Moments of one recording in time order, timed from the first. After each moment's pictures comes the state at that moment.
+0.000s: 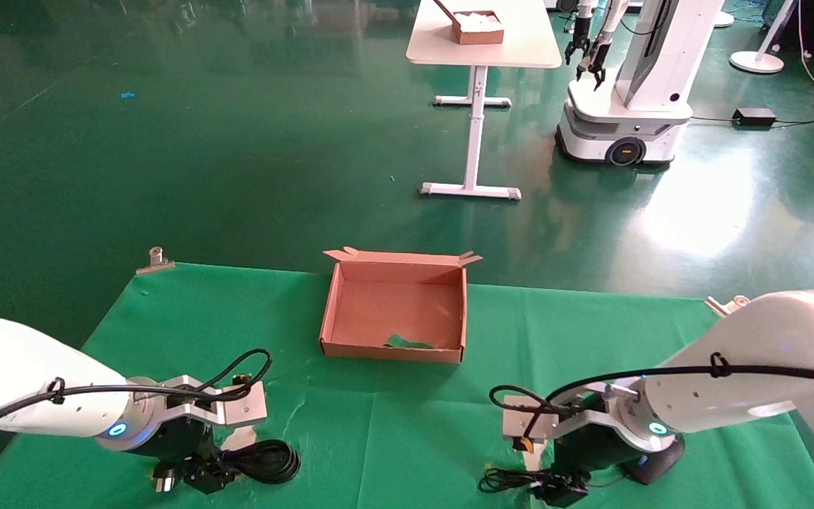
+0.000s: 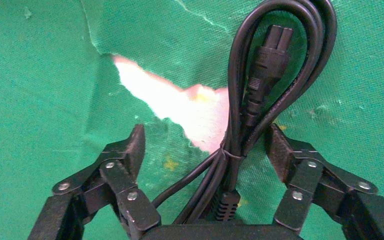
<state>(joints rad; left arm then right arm) -1.49 1.05 0.85 -0.92 2.20 1.27 -0.51 1.50 -1.14 -0.81 0.85 -2.05 -1.32 0.34</state>
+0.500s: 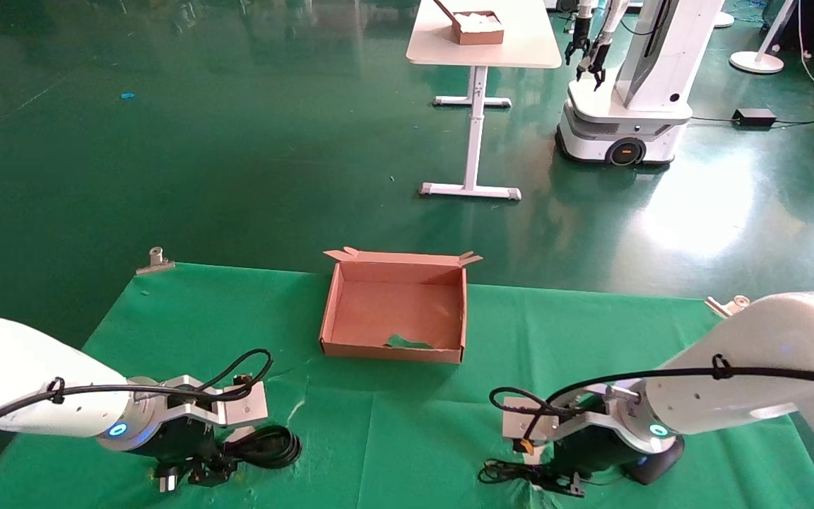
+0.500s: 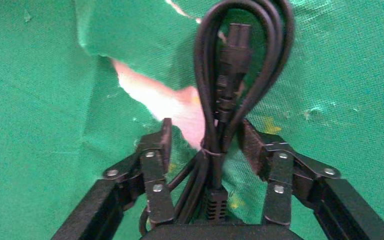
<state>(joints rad) -1.49 1.05 0.85 -0.92 2.20 1.27 -0.51 1.49 -1.13 -0.81 0.87 -2.05 -1.32 0.34</state>
